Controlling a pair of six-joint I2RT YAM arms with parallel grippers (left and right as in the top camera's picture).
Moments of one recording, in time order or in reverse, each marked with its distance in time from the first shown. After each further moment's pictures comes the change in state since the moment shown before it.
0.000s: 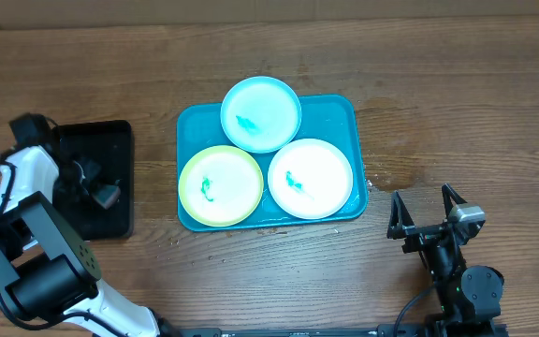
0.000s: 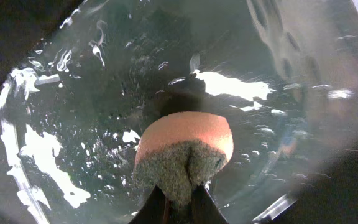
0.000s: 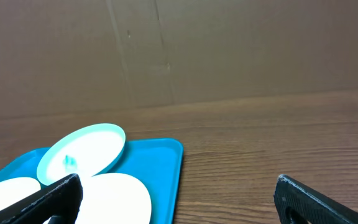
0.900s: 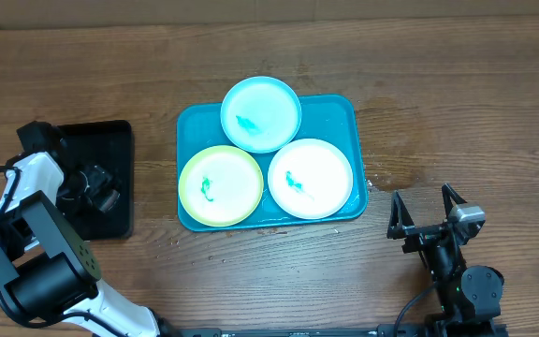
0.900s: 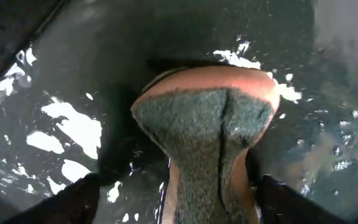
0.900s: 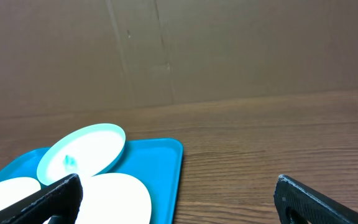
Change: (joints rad) left arm 0.000 0.000 -0.100 0.050 -0.080 0.004; right arm 0.000 0.000 0.000 0.000 0.000 0.000
